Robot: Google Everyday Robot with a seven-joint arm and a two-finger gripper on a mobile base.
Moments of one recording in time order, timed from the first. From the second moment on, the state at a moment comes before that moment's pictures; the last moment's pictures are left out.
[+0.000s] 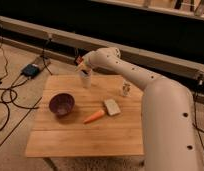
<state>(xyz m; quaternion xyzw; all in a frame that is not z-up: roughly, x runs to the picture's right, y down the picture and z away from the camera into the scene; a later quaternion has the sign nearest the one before) -0.113 -0.152 0.899 -0.08 -0.31 0.26 0.91</state>
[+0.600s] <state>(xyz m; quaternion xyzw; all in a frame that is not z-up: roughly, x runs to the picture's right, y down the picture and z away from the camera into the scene) -0.111 -0.166 0.910 -0.07 -0.33 0.25 0.91</state>
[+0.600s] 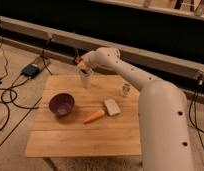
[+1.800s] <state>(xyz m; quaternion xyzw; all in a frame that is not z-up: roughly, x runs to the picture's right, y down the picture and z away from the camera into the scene) -0.102 -0.164 0.909 -0.07 -0.32 0.29 0.90</state>
